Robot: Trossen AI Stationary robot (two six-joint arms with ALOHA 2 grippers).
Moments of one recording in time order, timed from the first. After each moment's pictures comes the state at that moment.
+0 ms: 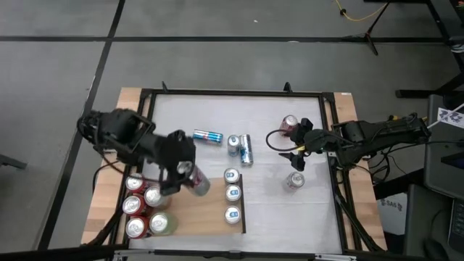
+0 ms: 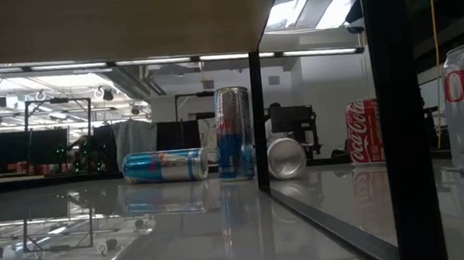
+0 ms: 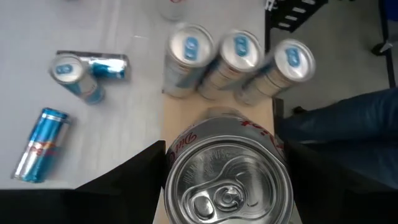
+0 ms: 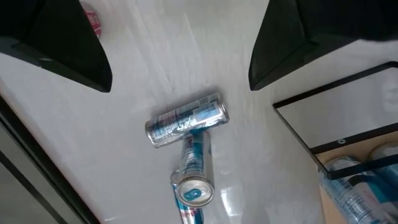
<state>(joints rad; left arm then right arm) -0.41 1.67 2.30 -1.57 -0.10 -0.55 0.20 1.02 1.04 -0.81 0.32 0.35</state>
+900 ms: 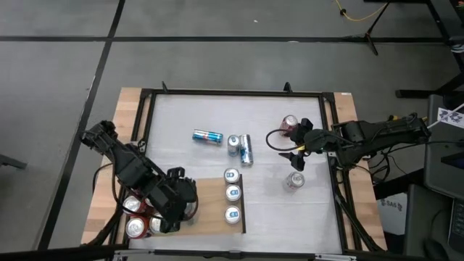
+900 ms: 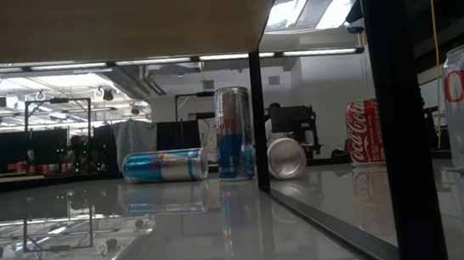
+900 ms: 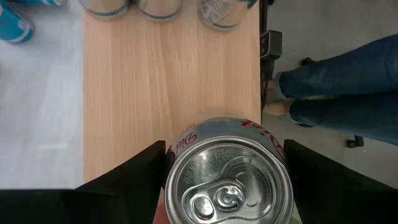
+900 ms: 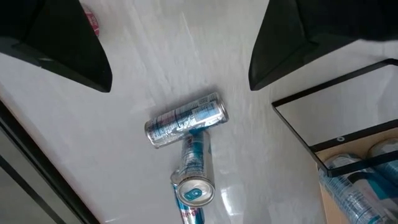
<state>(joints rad) -0.65 1.68 1.93 -1.38 -0.11 -0.76 0.20 1.02 1.04 -0.81 0.32 0.37</state>
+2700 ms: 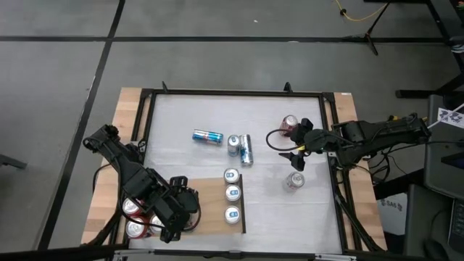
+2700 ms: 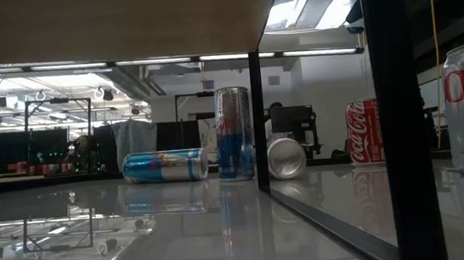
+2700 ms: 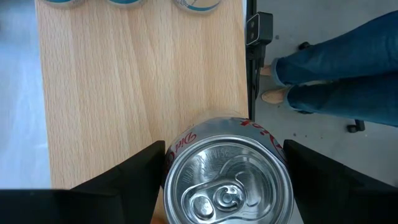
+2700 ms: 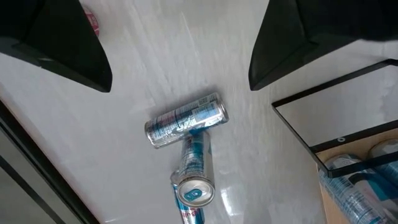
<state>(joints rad) -0.69 1.75 1.93 -1.37 -0.07 -0.75 0.20 1.02 1.04 -0.81 0.32 0.37</state>
